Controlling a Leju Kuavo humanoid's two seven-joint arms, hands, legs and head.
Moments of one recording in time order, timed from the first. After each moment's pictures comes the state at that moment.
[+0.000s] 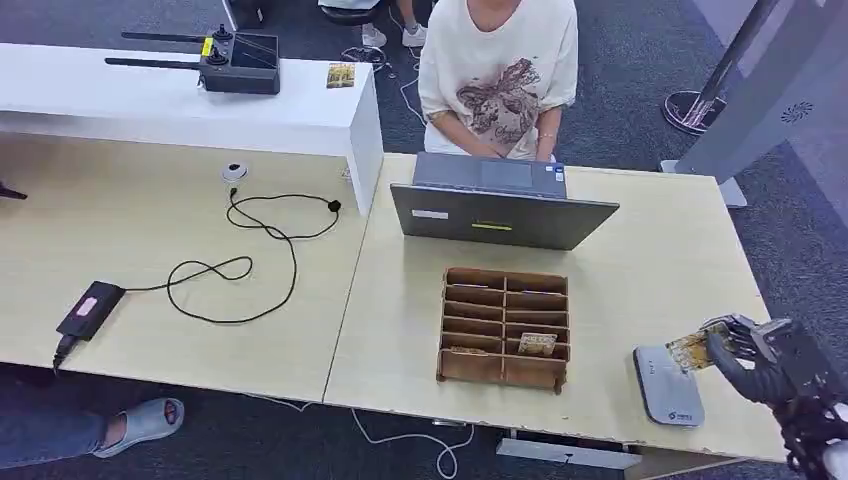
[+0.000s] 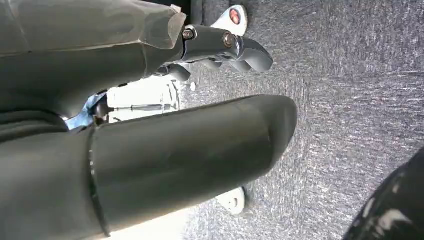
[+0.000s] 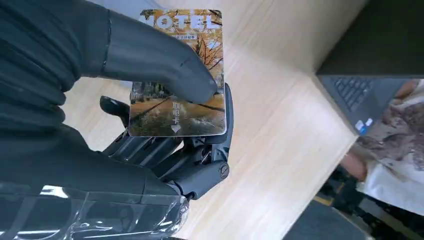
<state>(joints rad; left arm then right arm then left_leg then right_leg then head) -0.02 -0.11 -0.03 -0.19 -1.51 -0.35 0.17 -0.10 -0.44 -0.25 -1.04 0.14 0.50 -0.32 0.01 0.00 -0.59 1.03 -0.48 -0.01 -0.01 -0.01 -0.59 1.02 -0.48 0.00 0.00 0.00</state>
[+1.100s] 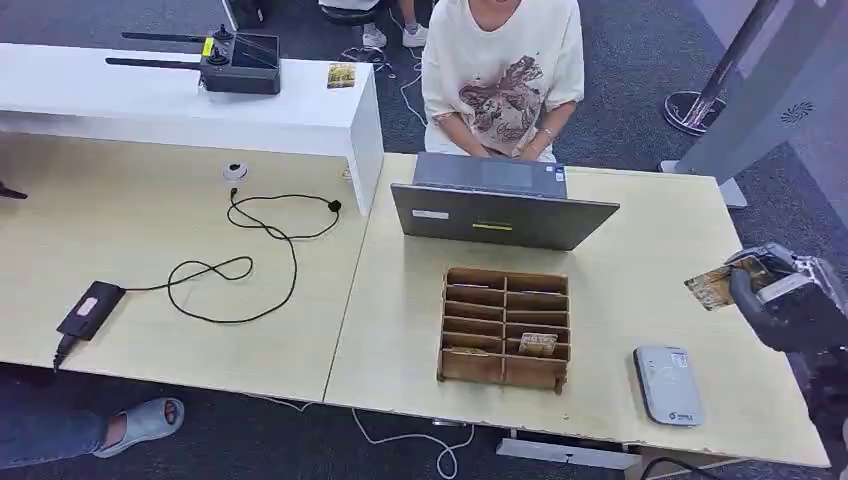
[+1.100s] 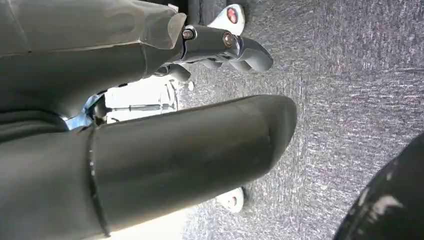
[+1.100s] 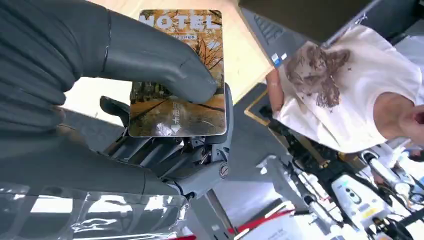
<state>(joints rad) -0.02 -0.11 -0.03 -0.19 -1.51 -0.36 0.16 -0.16 -0.46 -0.22 -1.40 0.31 0.39 -0.26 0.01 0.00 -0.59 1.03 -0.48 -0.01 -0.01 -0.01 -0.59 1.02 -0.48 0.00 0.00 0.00</state>
